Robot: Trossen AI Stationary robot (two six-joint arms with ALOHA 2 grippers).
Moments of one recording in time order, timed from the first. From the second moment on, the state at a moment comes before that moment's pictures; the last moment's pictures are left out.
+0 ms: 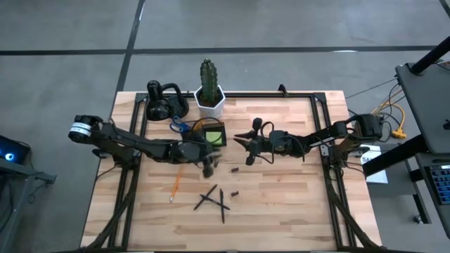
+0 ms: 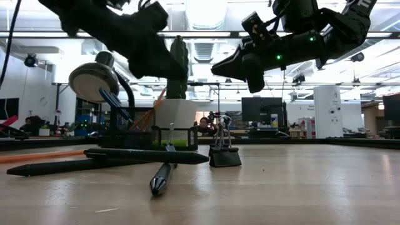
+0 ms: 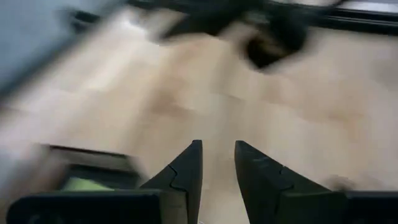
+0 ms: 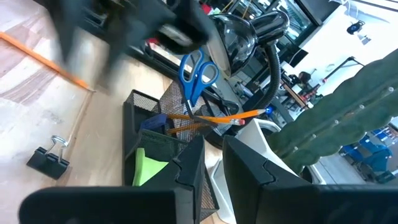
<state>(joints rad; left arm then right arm) -0.13 1.40 0.73 0.19 -0.32 -0.22 -0.02 1.60 0.60 0.87 0.28 -0.59</state>
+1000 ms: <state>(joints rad) -0.24 1.37 0.86 -0.70 0.14 -1.43 -0.02 1.60 0.60 0.87 0.28 -0.58</state>
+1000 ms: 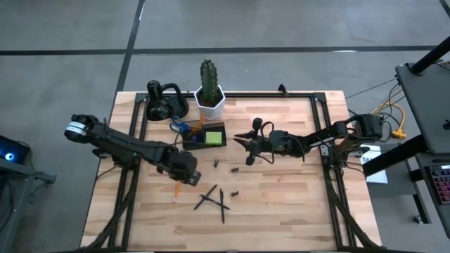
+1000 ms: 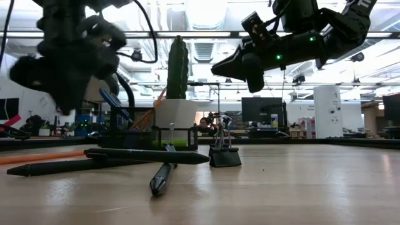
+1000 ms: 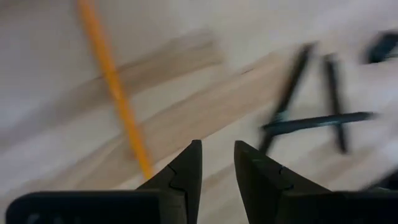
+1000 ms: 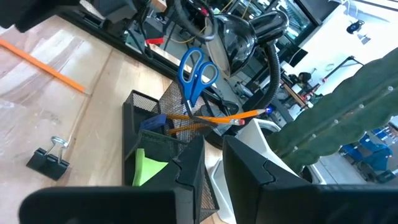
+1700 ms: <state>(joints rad) -0.26 1.56 0.93 -0.88 0.14 -1.38 -0.02 1.60 0.60 0.87 0.28 -0.58</state>
